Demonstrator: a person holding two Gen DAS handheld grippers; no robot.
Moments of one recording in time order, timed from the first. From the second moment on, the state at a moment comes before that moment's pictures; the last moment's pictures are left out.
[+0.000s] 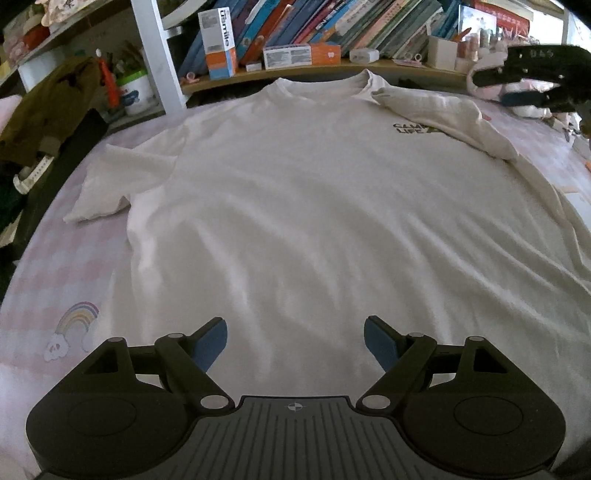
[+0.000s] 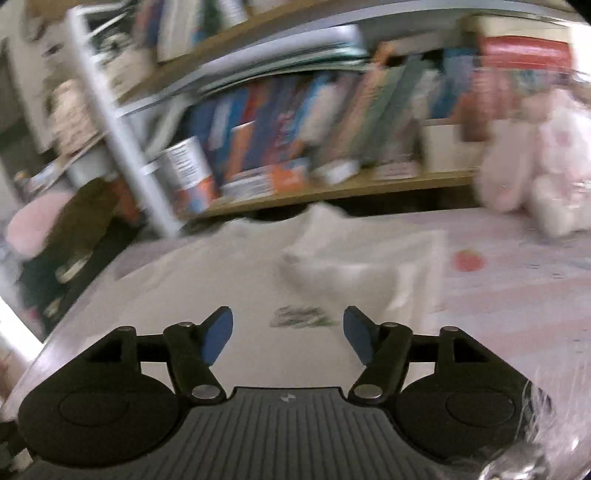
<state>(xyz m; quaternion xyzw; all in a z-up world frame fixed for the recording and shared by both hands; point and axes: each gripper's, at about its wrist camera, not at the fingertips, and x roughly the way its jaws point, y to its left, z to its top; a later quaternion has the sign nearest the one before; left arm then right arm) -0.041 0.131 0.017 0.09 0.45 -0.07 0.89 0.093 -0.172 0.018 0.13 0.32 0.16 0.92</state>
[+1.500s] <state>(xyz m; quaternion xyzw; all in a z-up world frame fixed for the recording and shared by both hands) -0.039 0.074 0.022 0.09 0.42 -0.06 0.90 0.009 -0.164 -0.002 0.06 0.41 0.17 0.89</state>
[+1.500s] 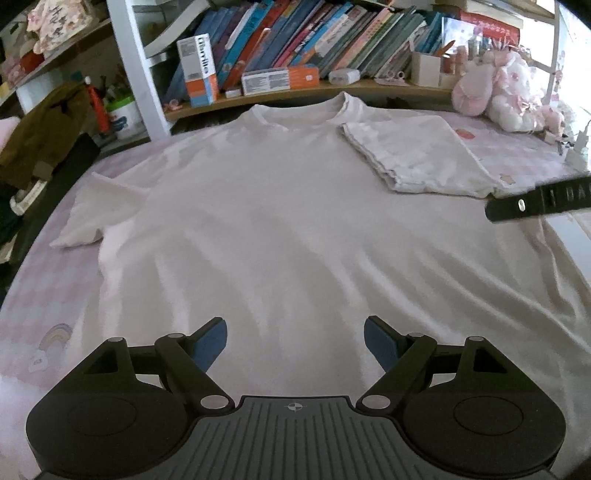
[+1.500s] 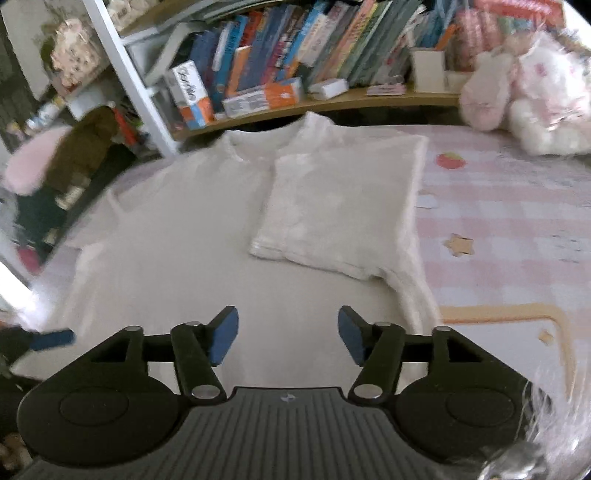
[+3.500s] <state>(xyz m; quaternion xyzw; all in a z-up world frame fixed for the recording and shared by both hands) -0.032 0.254 0.032 0.06 0.36 -0.09 0.93 -0.042 0.034 -0.021 -0.05 0.40 0.10 0.91</state>
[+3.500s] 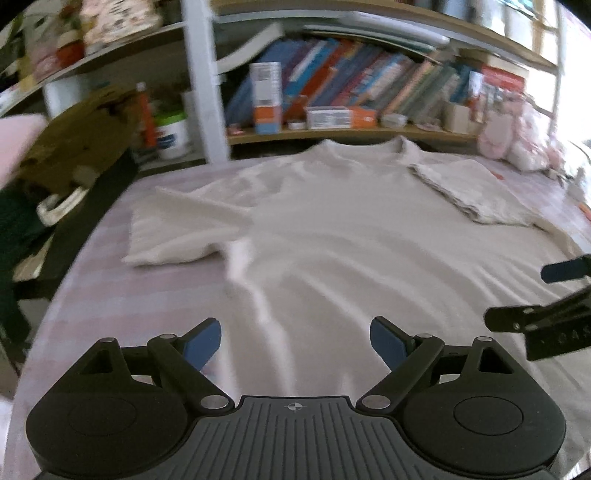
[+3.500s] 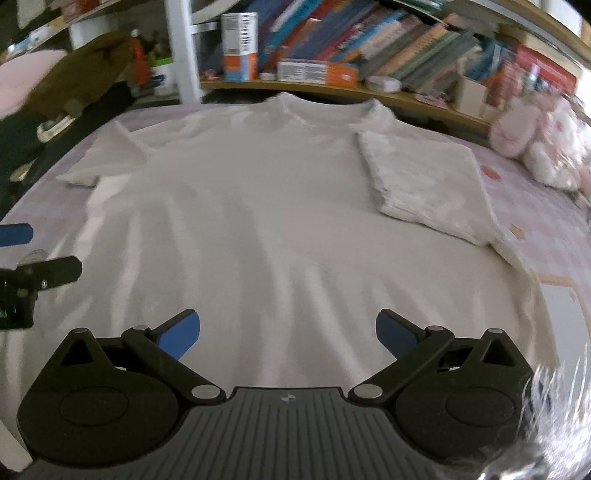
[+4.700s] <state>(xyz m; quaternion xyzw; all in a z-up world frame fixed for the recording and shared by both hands) 0.112 0.394 -0.005 -0.24 0.38 0.09 0.89 -0.010 0.077 -0.028 -0.07 0.44 0.15 0.88</state>
